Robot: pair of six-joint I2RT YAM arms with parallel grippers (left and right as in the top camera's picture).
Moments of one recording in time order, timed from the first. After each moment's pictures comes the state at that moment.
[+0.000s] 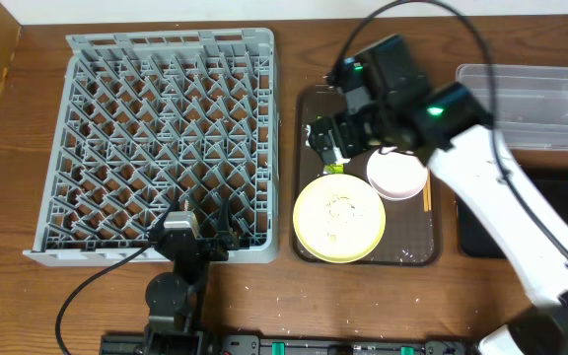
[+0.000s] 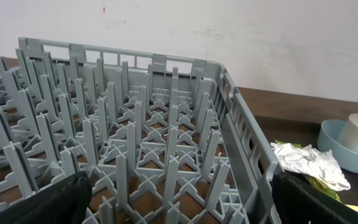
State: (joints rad) left arm -0.07 0.01 0.02 -0.12 -0.03 -0.15; right arm 0.57 1.72 1.72 -1.00 -0.20 0.18
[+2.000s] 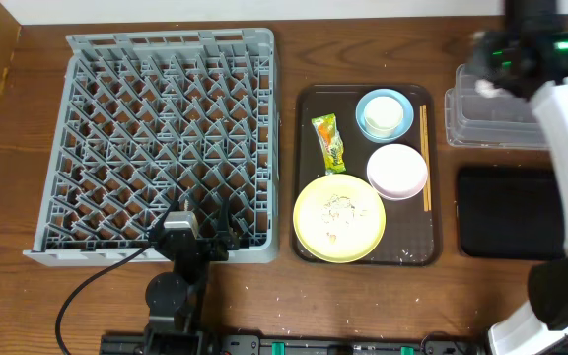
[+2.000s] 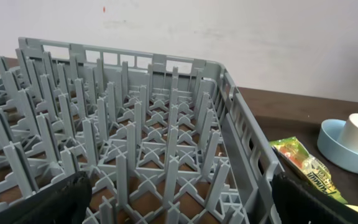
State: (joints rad) left arm -0.07 0.01 0.02 -0.12 -0.03 -0.15; right arm 0.07 1.80 1.88 -1.05 0.17 0.59
